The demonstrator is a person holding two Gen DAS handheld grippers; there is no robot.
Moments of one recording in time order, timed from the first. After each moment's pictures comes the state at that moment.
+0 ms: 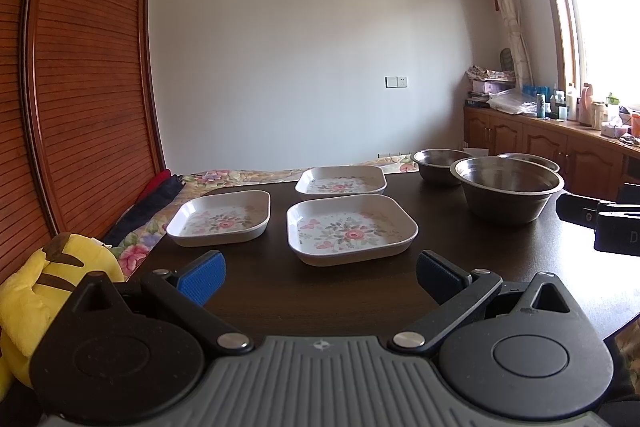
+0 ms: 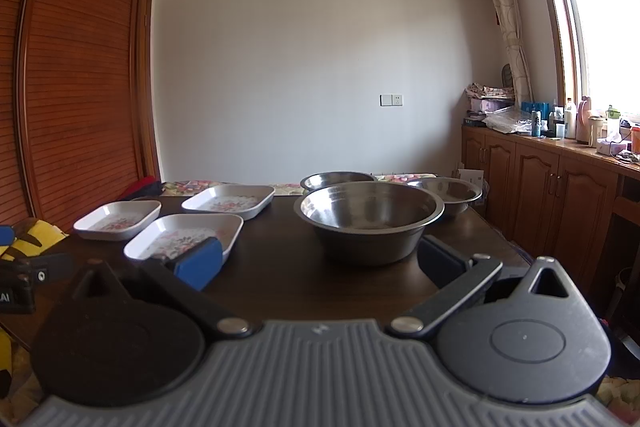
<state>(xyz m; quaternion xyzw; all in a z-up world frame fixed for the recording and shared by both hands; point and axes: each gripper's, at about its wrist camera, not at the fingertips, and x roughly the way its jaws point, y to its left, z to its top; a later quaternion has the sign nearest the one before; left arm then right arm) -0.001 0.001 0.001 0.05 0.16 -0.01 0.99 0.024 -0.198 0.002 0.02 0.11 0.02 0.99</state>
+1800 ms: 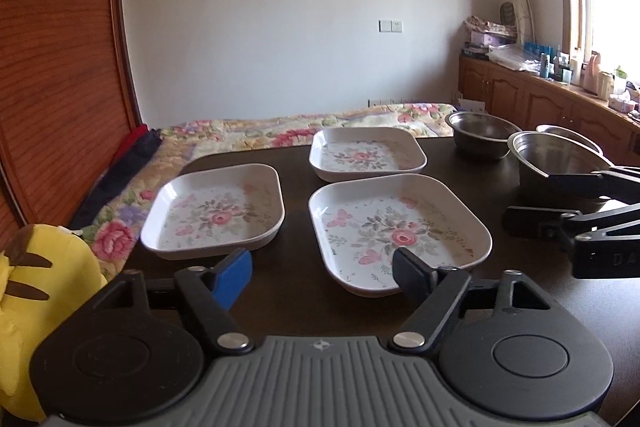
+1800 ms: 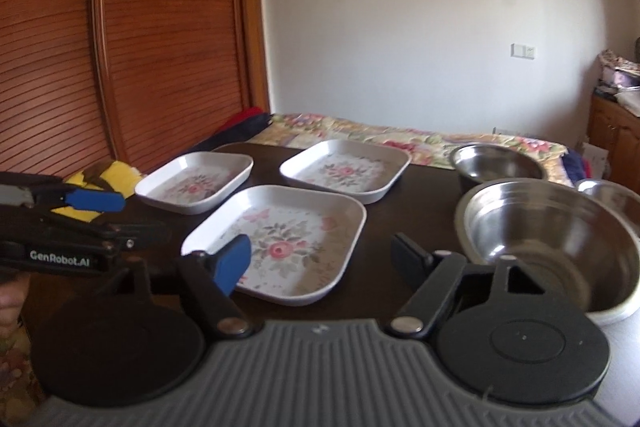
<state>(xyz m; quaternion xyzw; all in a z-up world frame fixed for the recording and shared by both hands) 0.122 0.048 0.002 0.04 0.26 -0.04 0.96 0.152 -0.136 0.008 -0.02 0.22 0.21 0.95</state>
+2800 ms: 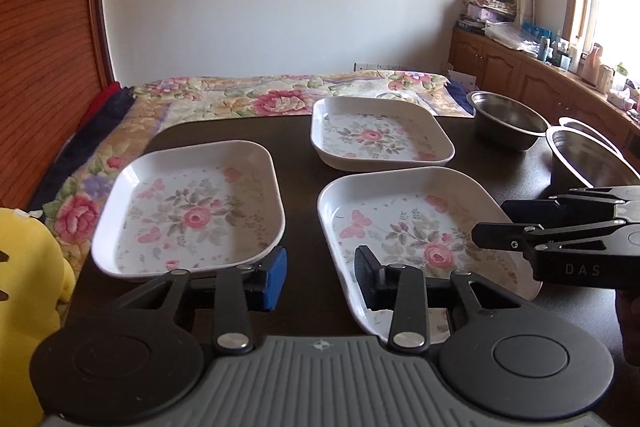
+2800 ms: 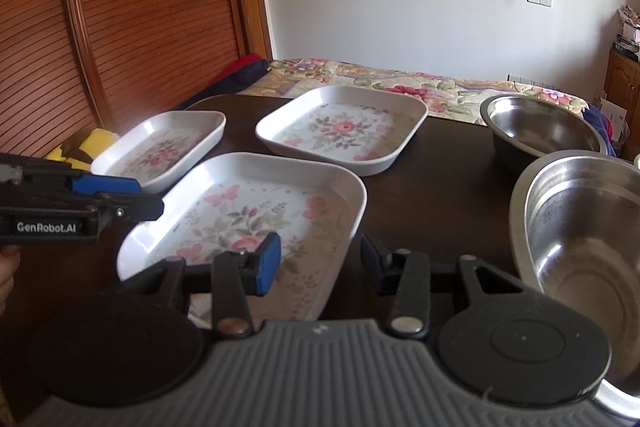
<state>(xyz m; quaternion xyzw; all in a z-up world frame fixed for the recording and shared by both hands) 0.197 0.068 -0.009 0.01 0.33 -0.08 0.94 0.224 -0.125 -0.014 -0.03 0.31 0.22 0.93</state>
